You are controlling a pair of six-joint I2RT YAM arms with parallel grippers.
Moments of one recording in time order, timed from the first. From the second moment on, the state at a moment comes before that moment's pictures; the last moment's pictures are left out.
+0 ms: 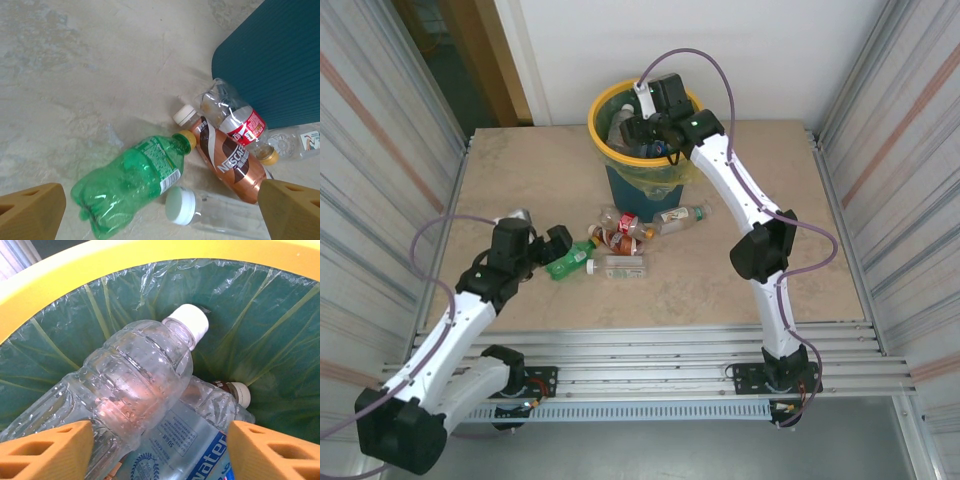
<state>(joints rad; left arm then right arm) -0.33 0.87 0.68 -0.50 -0.09 -0.68 0.54 2.24 2.48 -0.83 0.00 0.04</state>
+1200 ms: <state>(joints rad) -0.65 1.01 0.55 -0.50 -0.39 -1.45 0.42 1.34 1.46 -0.68 0.13 0.26</state>
